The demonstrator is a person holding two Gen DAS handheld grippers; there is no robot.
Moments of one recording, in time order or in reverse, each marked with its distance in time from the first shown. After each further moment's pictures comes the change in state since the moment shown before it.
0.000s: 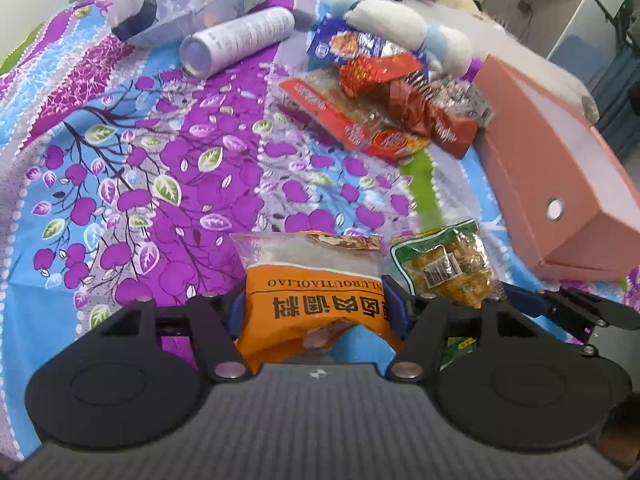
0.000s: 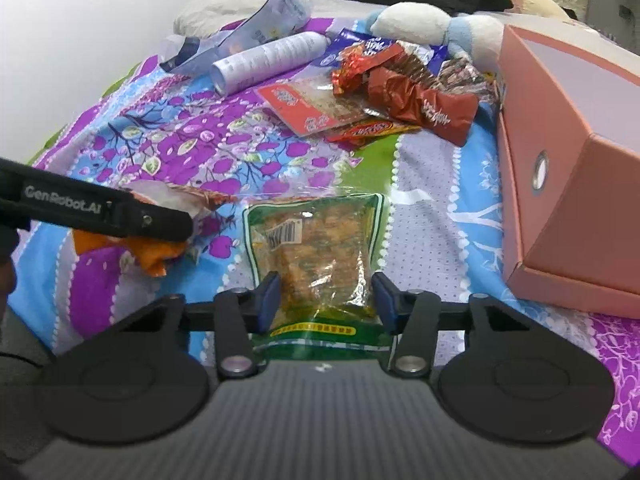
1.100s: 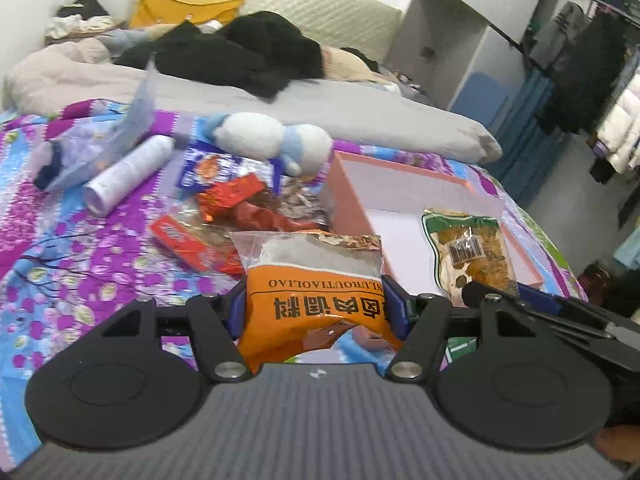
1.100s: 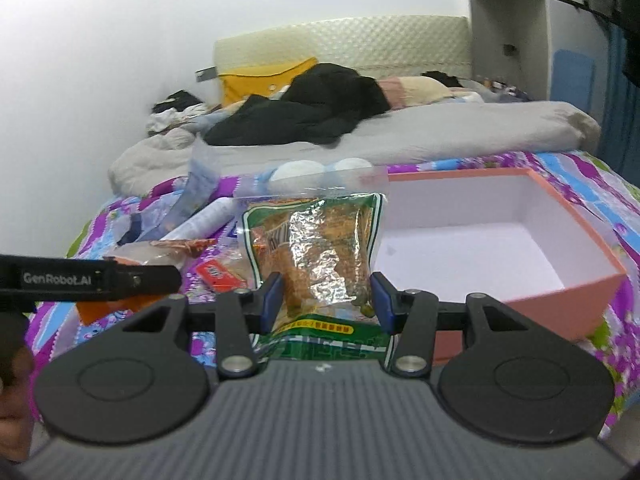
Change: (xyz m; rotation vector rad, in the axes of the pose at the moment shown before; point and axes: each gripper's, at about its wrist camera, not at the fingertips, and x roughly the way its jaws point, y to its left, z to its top) left arm -0.112 -0.125 0.046 0.144 -0.185 -0.201; right arm -0.171 -0.054 0.039 0.232 -0.297 -0.210
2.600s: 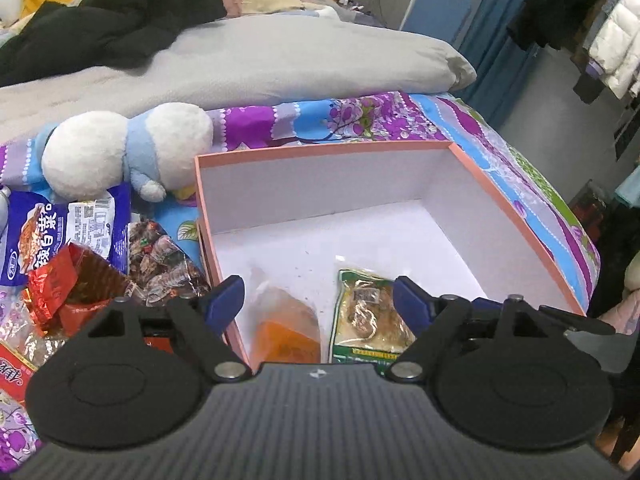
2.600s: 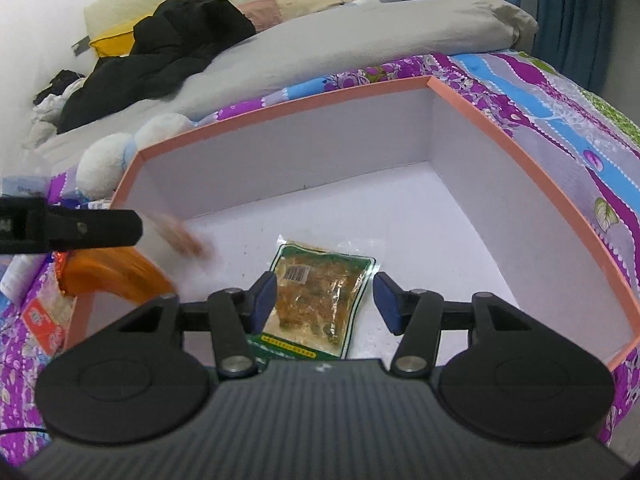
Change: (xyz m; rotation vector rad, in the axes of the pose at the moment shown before) left arm 0.272 -0.103 0.101 0.184 0.218 -0.092; right arm 0.178 -0.162 0.031 0.192 0.232 -0.190
